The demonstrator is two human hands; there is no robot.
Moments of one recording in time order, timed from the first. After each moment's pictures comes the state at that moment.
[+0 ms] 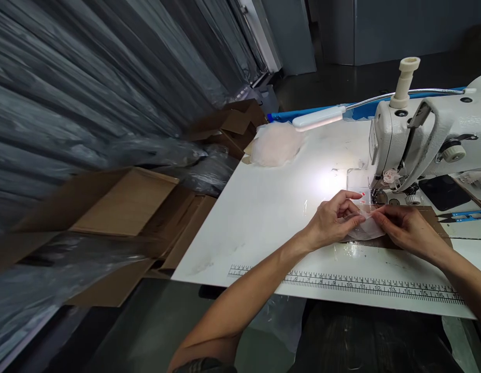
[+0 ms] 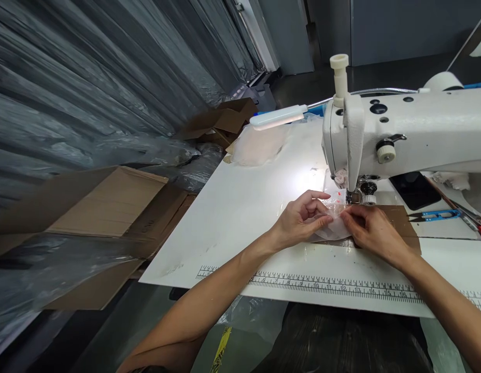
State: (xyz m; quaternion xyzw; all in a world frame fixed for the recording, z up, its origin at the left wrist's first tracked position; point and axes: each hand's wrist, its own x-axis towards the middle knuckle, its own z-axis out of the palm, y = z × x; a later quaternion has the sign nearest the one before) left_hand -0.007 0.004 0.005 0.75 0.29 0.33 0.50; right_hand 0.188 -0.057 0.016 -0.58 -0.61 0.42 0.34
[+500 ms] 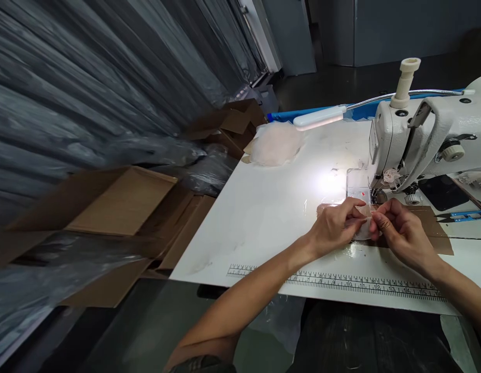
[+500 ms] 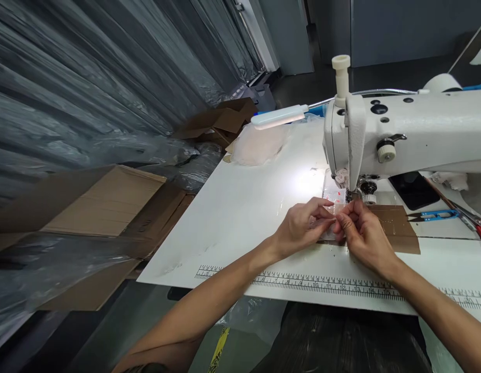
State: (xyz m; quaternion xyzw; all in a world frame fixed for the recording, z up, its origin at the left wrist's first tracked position) left_hand -0.005 -0.002 -0.002 0.86 0.26 0.35 0.25; right_hand 0.159 -0.070 0.023 -0.50 -0.48 0.52 0.51
